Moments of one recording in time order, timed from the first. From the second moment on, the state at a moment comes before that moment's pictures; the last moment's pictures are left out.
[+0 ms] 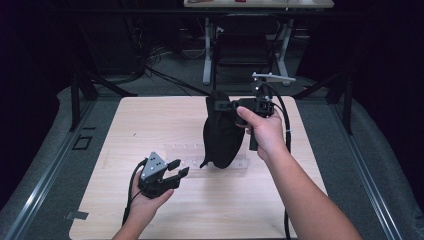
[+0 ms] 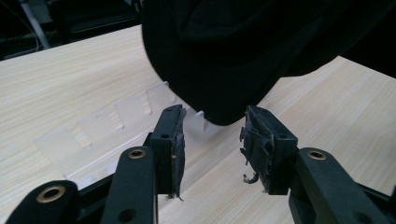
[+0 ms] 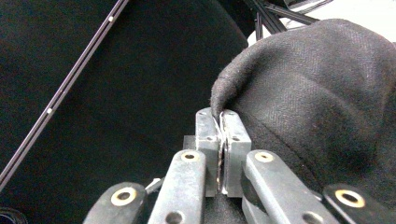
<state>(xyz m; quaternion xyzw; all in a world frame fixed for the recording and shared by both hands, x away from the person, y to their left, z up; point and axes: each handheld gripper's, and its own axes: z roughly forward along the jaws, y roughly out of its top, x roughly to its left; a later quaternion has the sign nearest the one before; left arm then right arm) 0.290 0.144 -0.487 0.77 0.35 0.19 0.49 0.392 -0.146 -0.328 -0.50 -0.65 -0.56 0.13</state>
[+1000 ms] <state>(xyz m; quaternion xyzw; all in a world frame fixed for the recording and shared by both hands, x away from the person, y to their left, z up) 0.299 0.100 -0.483 0.80 0.31 0.19 0.48 0.395 -0.128 -0.329 -0.49 -0.65 -0.56 0.14</state>
